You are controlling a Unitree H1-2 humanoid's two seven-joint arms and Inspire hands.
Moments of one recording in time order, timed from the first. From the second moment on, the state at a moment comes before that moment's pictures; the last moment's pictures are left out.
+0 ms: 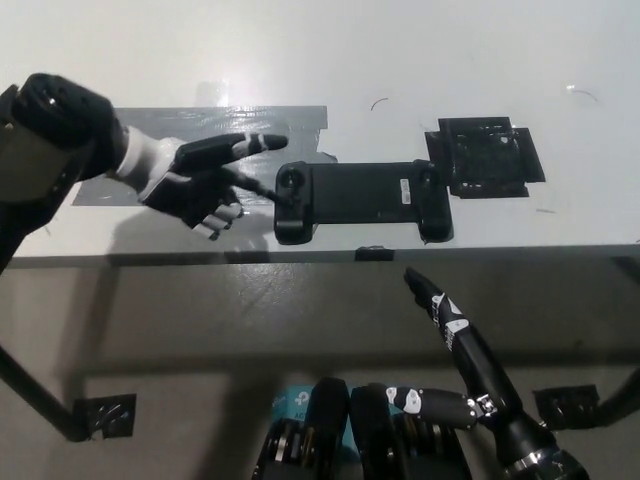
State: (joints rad) left_arm -1.22 0.50 -0.70 0.87 -0.26 0.45 -1.13; right_arm -0.08 -0.07 0.22 -0.06 -0.10 -0.14 0.14
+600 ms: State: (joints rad) left_arm -1.22 0.48 -0.61 0.86 -0.16 0.45 -1.13; right_arm -0.09 -0.07 0.22 -0.06 -0.10 -0.14 0.14
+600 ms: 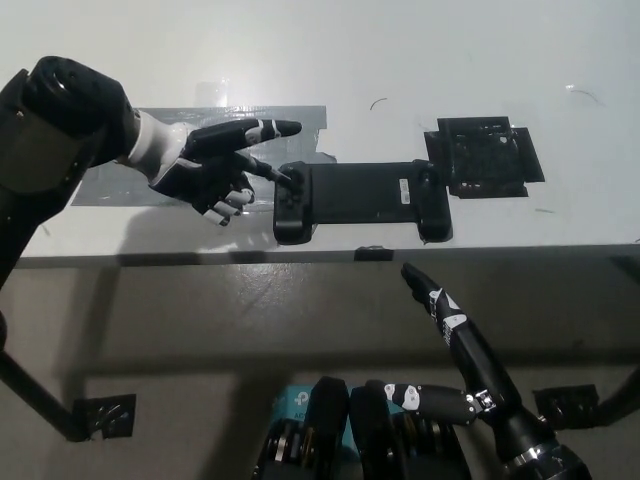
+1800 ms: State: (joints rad) left_arm -1.17 0.41 -0.52 0.90 0.01 0.45 -1.08; right_arm -0.10 -0.07 0.22 -0.06 -0.10 -0.14 0.15
